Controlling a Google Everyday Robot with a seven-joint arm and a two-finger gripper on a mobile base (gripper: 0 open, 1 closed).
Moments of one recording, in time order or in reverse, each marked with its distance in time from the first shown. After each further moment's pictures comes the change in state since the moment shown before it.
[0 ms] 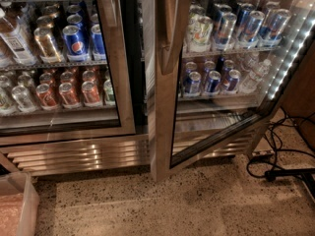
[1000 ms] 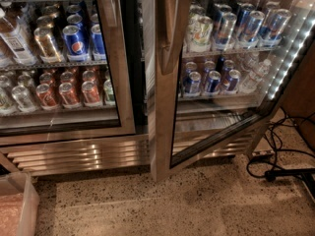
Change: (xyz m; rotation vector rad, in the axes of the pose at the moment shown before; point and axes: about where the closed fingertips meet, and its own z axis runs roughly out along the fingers) arm 0.000 0.000 0.000 0.000 0.000 0.000
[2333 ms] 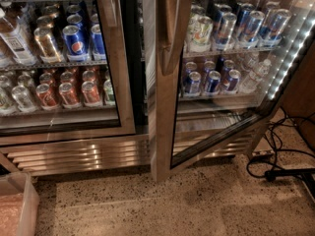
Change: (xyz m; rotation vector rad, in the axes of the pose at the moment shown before) arm 0.000 0.000 0.000 0.000 0.000 0.000
